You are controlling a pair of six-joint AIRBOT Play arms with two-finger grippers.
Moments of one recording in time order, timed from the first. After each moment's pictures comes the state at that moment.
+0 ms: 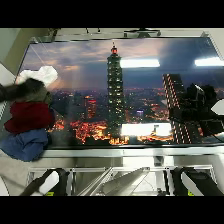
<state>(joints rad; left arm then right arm) 0.42 -1.13 1.23 0.86 -1.05 -1.12 -0.10 -0.90 0.81 -1.16 1.26 1.59</state>
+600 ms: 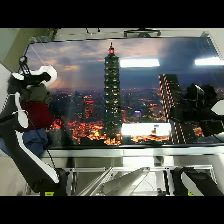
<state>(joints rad) 0.37 -2.19 2.00 1.05 -0.79 -1.11 -0.10 -0.90 0.81 -1.16 1.26 1.59</state>
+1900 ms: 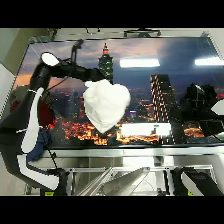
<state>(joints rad) -0.19 -1.71 1.72 0.75 -1.25 -1.14 -0.10 -0.90 0.81 -1.16 1.26 1.58</state>
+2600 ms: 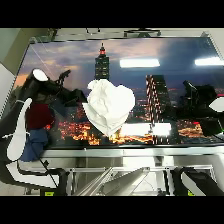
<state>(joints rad) 0.00 -1.59 1.35 0.98 -1.42 -1.38 -0.10 -0.96 0.81 -0.94 1.25 1.38</state>
